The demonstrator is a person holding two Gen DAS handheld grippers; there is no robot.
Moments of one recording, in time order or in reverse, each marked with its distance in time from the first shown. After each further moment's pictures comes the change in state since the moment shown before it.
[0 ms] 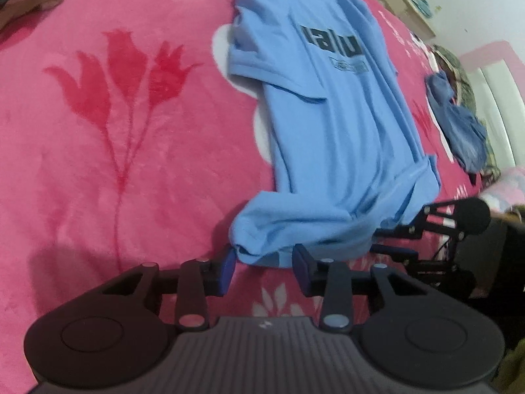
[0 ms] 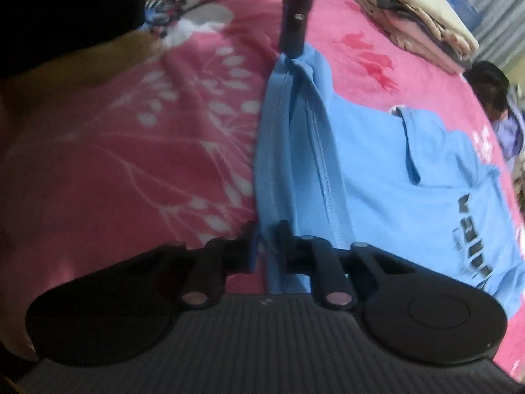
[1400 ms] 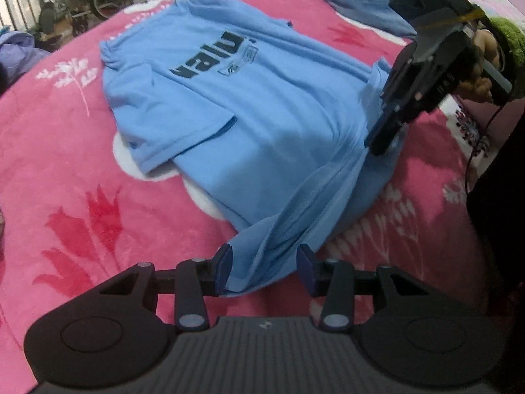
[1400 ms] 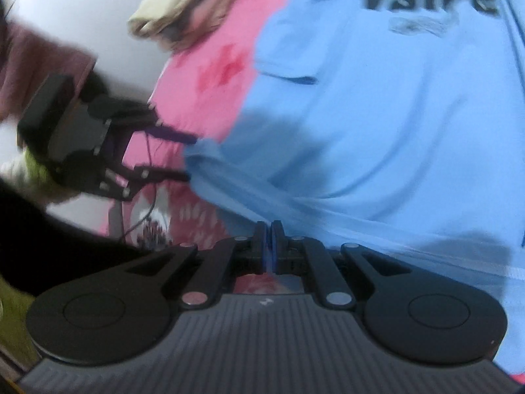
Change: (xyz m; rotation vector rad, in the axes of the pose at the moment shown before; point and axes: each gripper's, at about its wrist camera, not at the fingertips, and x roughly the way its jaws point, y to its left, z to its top) left arm 0.010 -0.077 0.000 0.761 -0.009 0.176; right arm -0.005 -0.138 -0.095 1.300 -0.127 0.482
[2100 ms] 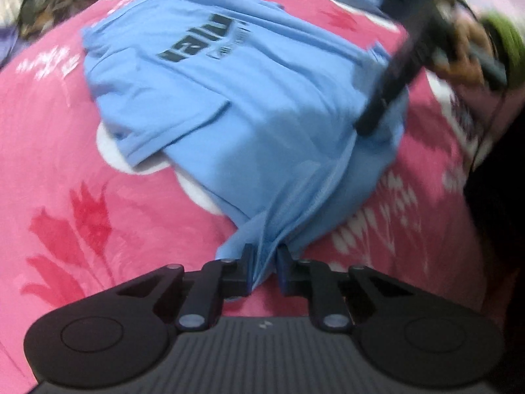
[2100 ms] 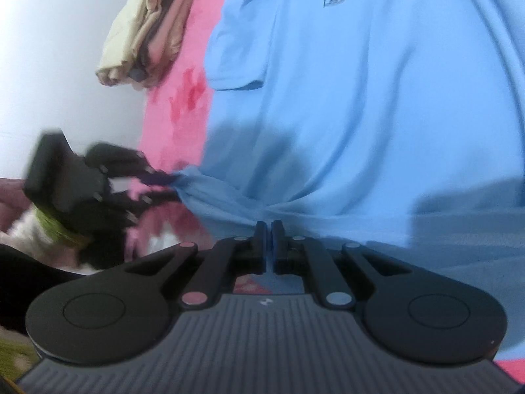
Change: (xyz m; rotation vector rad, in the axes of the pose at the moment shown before) left arm 0.013 0.026 0.006 -0.052 0.035 -0.068; right arm 0.003 -0.021 -0.003 0.139 -0.030 -0.015
